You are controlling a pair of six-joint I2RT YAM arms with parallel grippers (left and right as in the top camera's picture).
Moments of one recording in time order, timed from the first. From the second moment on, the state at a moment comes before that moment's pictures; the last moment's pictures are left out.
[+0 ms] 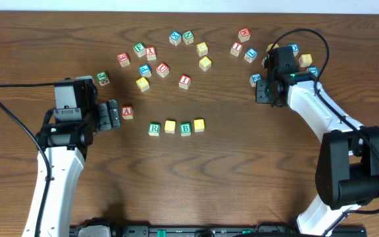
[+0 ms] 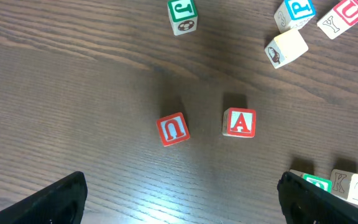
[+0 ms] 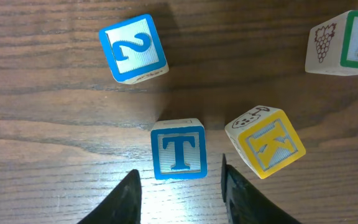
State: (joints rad) left arm 0.07 1.22 0.93 -0.68 -0.06 -0.09; right arm 0.16 1.87 1.26 -0.57 0.07 0.19
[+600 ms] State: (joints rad) left arm 0.07 1.22 0.93 -0.68 -0.06 -0.09; right arm 0.16 1.87 1.25 -0.56 0.07 0.18
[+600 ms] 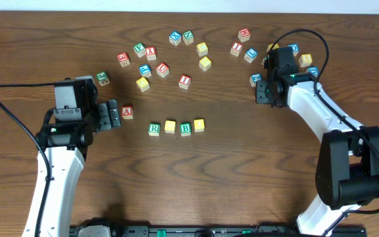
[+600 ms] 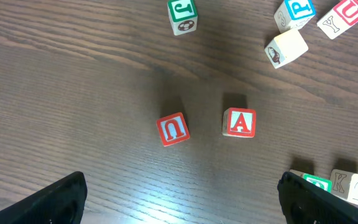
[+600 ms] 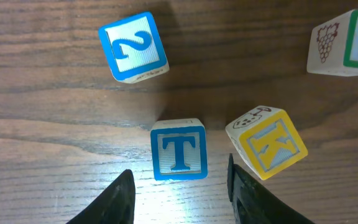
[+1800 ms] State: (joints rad) left arm 0.07 1.22 0.93 -0.68 -0.06 -0.09; right arm 0.16 1.87 1.15 -0.34 0.06 0.20
